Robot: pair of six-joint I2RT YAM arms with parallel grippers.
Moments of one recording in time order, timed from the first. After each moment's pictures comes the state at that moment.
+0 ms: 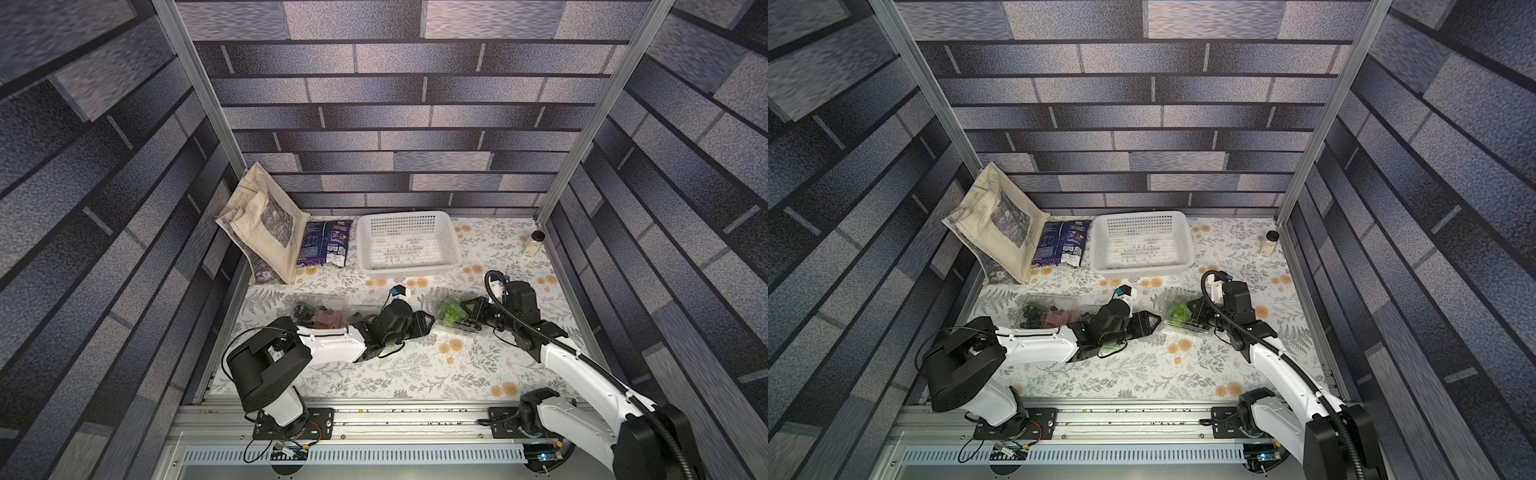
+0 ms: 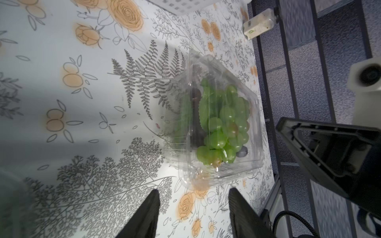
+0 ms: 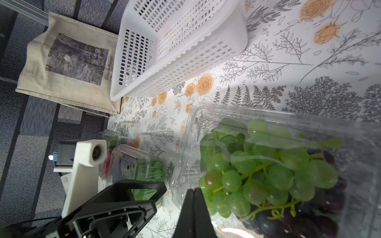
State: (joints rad) left arm -0.94 1.59 0.69 0.38 0.06 -1.02; right arm 0.30 1.01 0.50 -0.12 -0.43 0.65
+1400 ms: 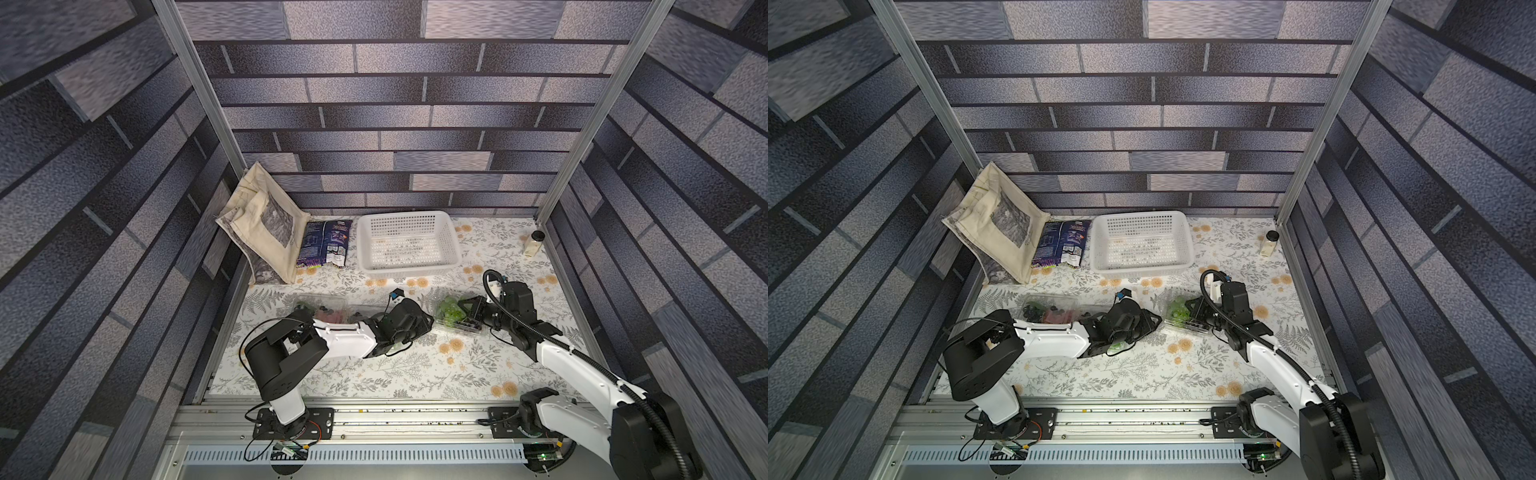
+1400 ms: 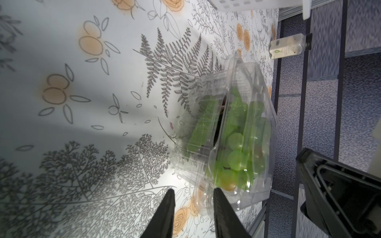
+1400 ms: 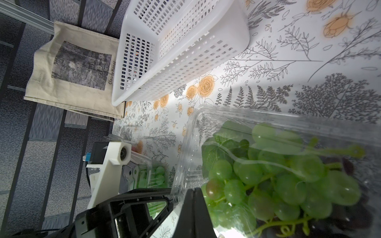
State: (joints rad) left arm -0.96 1.70 0.78 0.31 0.02 -1.27; right arm 0.30 1.06 0.47 -0.03 -0.44 0.70
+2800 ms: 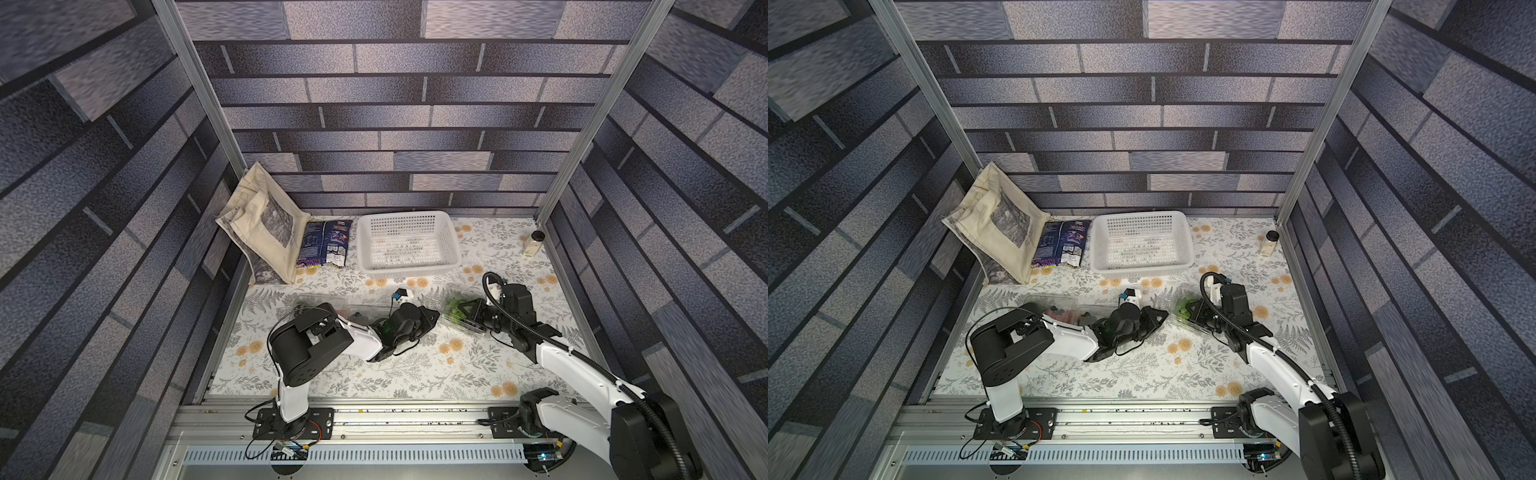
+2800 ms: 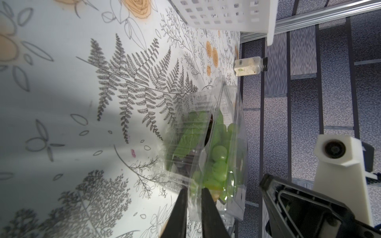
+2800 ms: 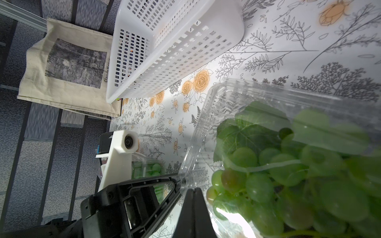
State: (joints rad) left arm -0.95 1.85 0.73 0.72 0.00 -1.36; right arm 0.30 1.06 0.45 -0.03 -0.44 0.70
